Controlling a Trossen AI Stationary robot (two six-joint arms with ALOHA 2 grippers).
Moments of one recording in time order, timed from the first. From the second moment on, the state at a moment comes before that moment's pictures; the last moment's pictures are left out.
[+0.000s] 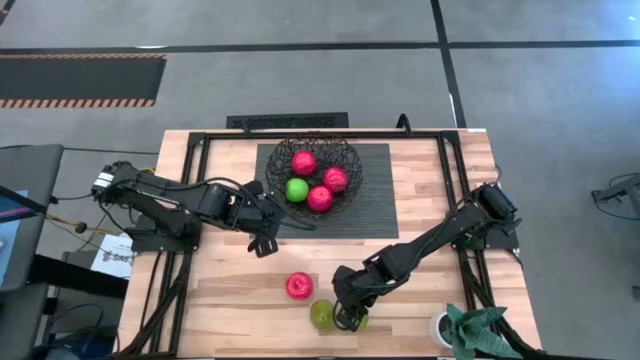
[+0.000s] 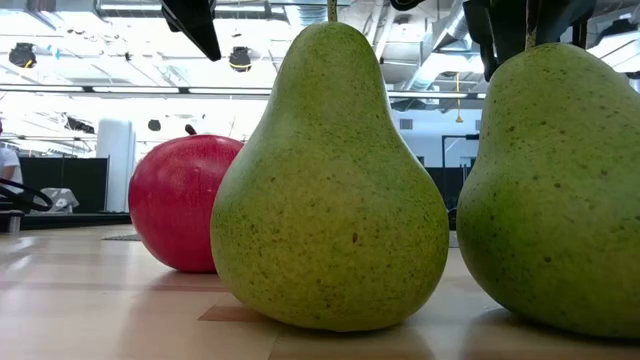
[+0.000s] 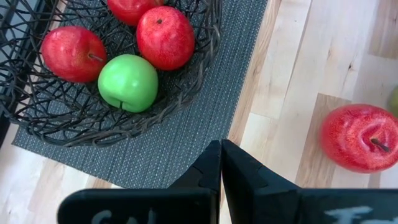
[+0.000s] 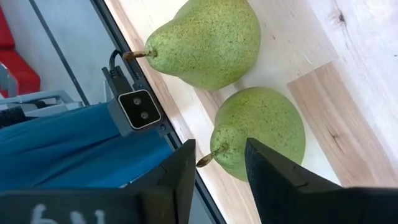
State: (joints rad) left arm -0.25 1.43 1.36 -1.11 -0.35 -0.46; right arm 0.49 1.87 1.45 -0.60 -0.20 1.14
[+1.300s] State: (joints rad) left arm -0.25 1.42 1.36 -1.11 -0.35 -0.47; right arm 0.38 1.66 1.60 -0.92 0.17 0.90
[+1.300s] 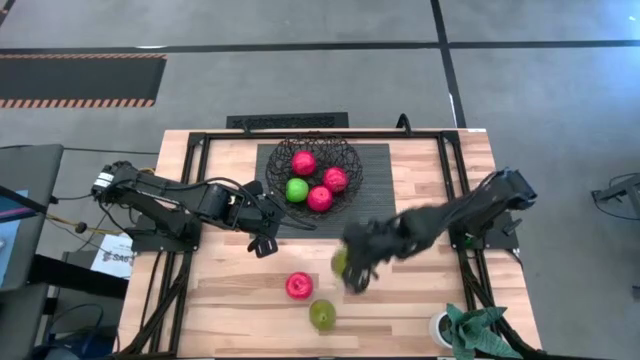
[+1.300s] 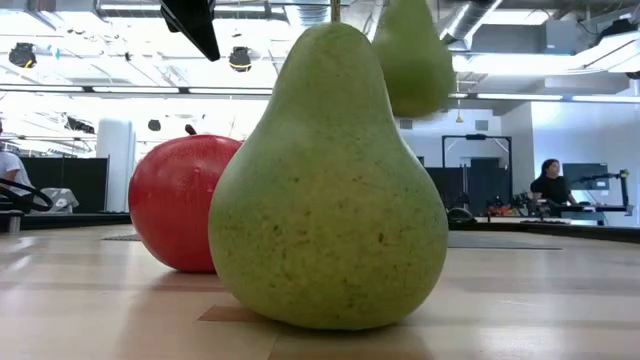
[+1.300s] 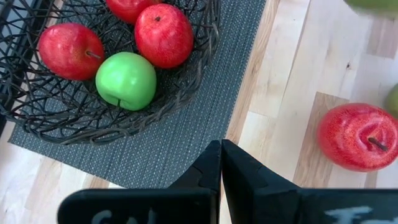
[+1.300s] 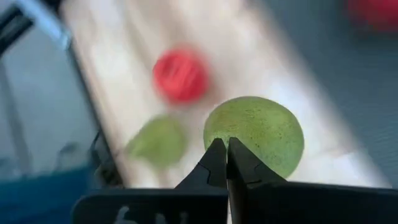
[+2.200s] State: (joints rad) left arm -0.25 1.42 1.36 -1.11 -0.33 -0.50; right arm -0.31 1.88 1.78 -0.83 0.16 0.31
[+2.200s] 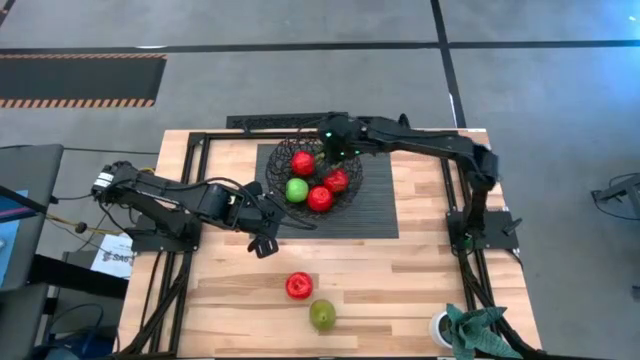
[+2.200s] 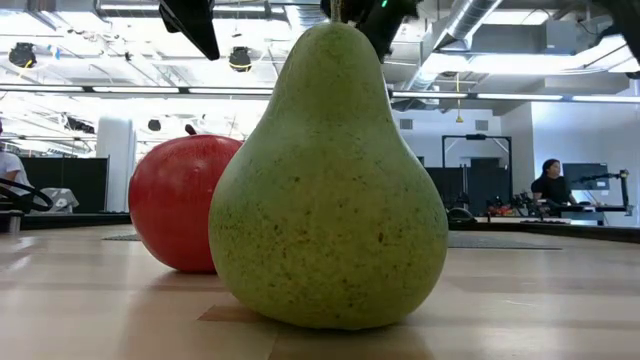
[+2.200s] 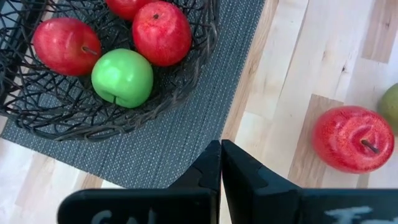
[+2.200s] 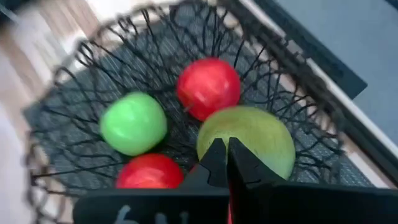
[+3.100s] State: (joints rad) left arm -0.25 1.42 1.36 -1.11 -0.30 -0.50; right arm -0.31 2.00 1.79 -0.86 0.13 0.26
